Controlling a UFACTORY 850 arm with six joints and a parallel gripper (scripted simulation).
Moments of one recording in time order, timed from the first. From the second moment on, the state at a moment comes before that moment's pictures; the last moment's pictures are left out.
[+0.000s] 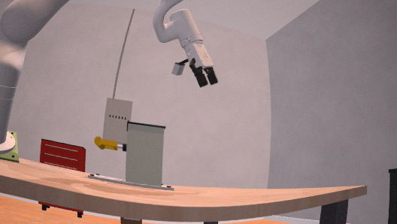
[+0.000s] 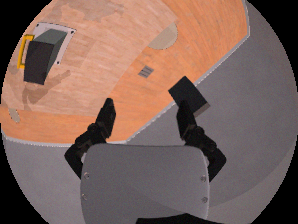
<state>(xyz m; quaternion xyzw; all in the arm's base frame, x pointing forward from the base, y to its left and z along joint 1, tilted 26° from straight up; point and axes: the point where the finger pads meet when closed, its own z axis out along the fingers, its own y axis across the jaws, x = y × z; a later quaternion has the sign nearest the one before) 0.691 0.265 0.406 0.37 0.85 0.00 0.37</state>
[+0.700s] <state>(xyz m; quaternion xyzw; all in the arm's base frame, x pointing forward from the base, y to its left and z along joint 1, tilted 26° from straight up) 0.530 0.216 0.298 0.58 0.78 0.02 0.23</state>
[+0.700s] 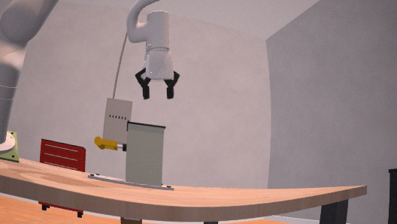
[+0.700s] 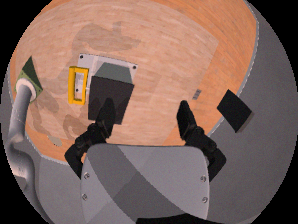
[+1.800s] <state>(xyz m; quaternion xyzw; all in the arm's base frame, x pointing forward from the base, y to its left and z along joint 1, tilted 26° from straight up) 0.362 0.108 0.195 0.73 0.64 -0.06 0.21</state>
